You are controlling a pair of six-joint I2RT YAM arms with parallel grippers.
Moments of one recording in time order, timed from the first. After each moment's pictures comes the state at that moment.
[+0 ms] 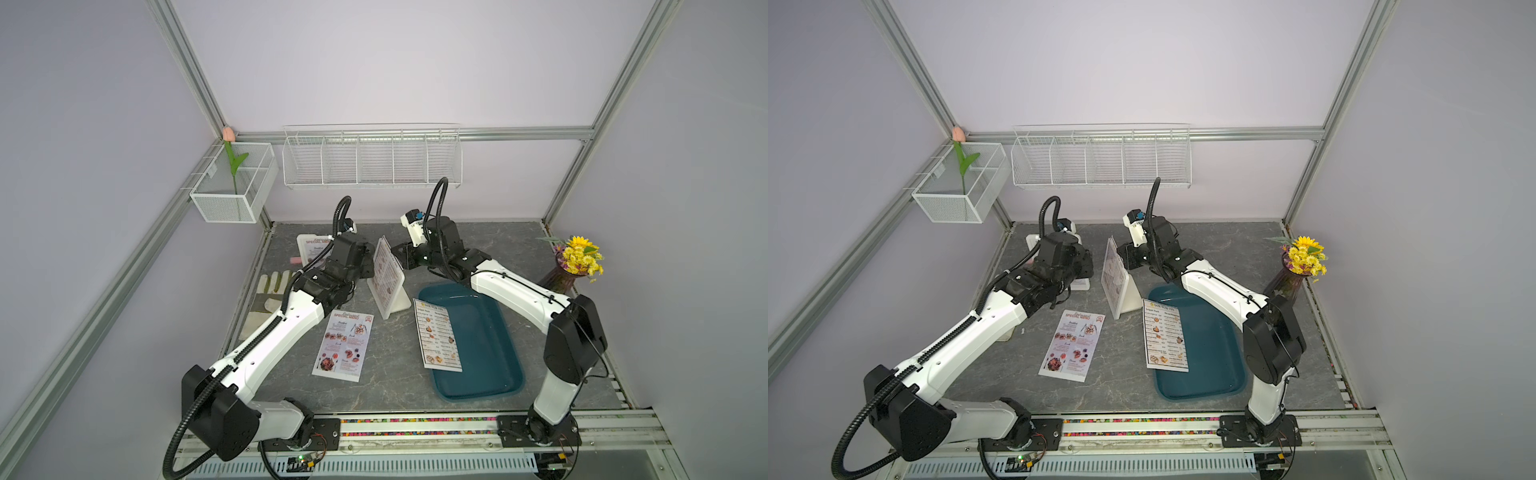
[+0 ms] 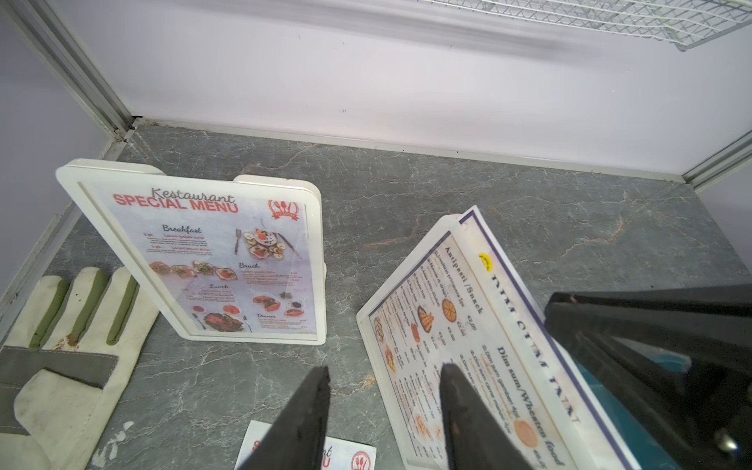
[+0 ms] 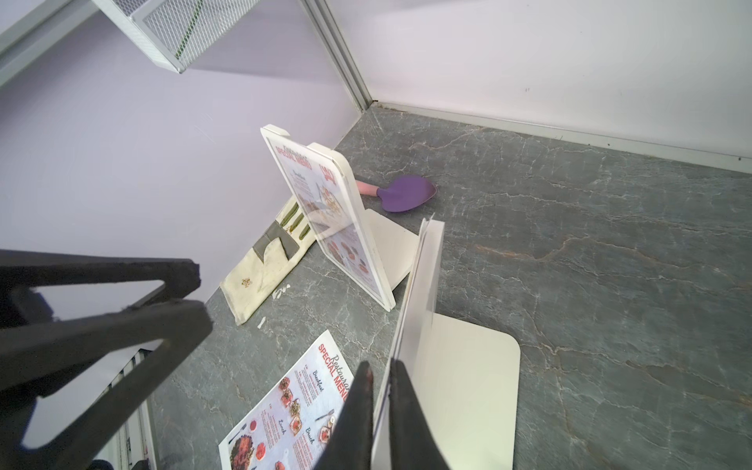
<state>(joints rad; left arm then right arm) -0.60 1.33 1.23 -0.50 -0.36 -0.41 0.67 1.81 1.51 -0.17 -0.29 0.34</state>
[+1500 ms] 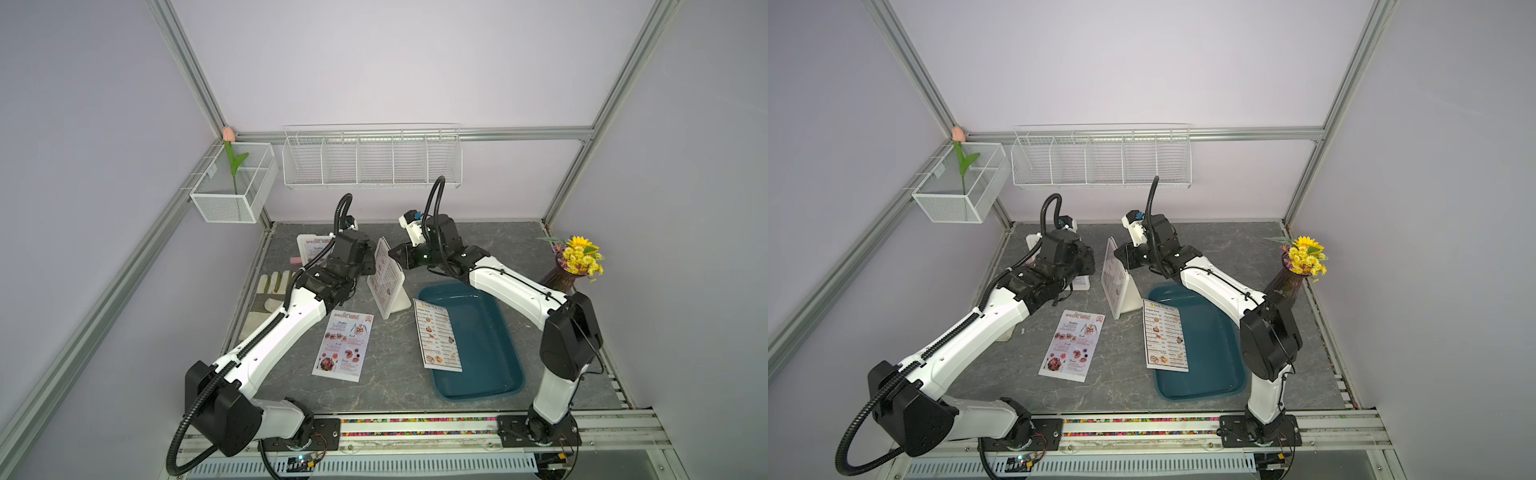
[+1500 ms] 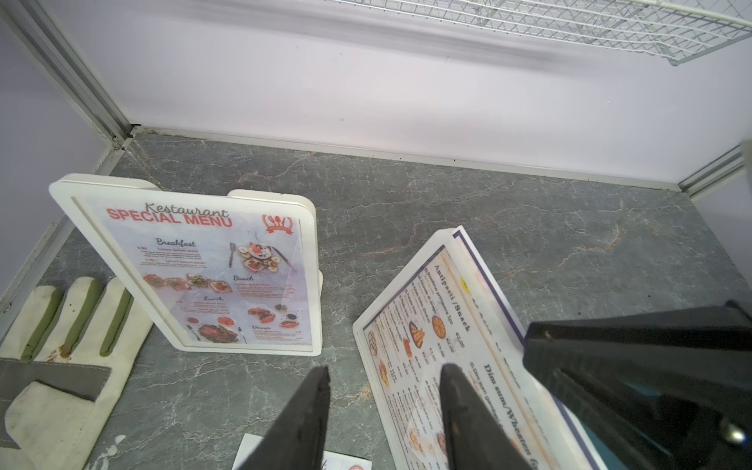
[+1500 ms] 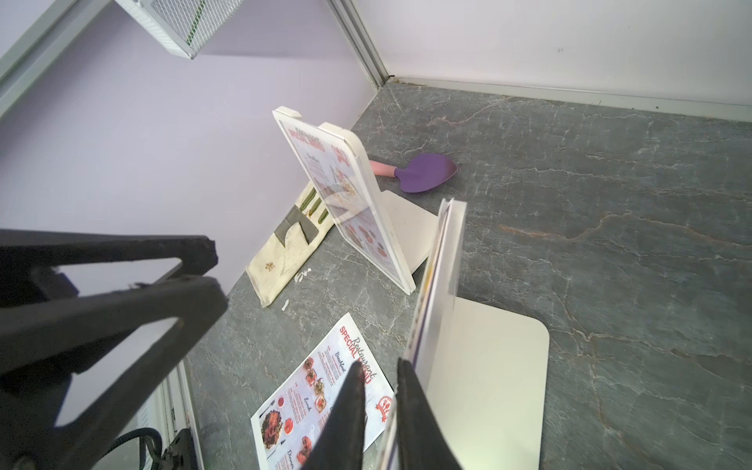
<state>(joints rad) -0.60 1.36 1.25 -0.48 -0.37 -0.41 0.65 1.83 1.57 -0.23 -0.37 0.38</state>
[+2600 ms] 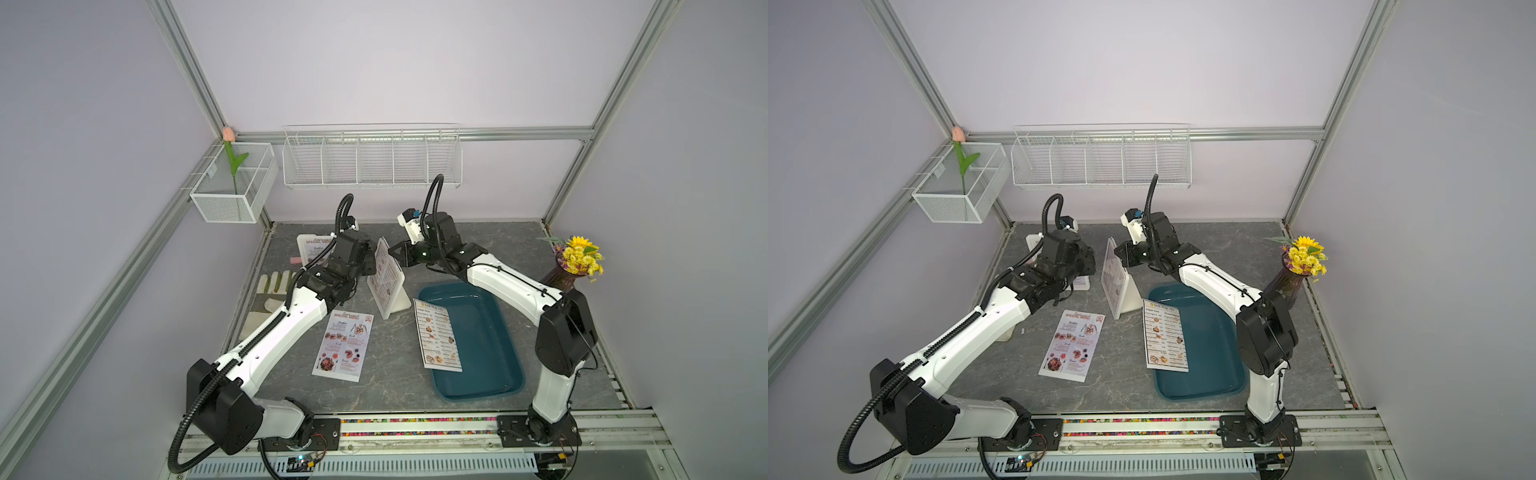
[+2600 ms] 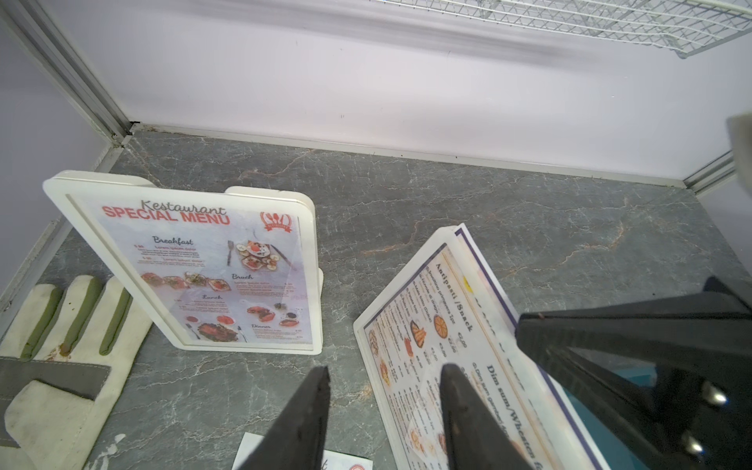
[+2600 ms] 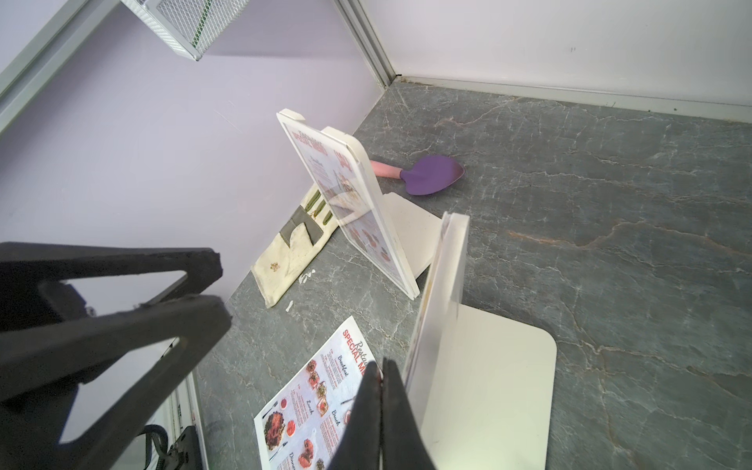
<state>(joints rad) -0.60 1.37 1.25 -0.48 -0.37 -0.41 0.64 1.87 1.59 -0.23 -0.42 0.37</state>
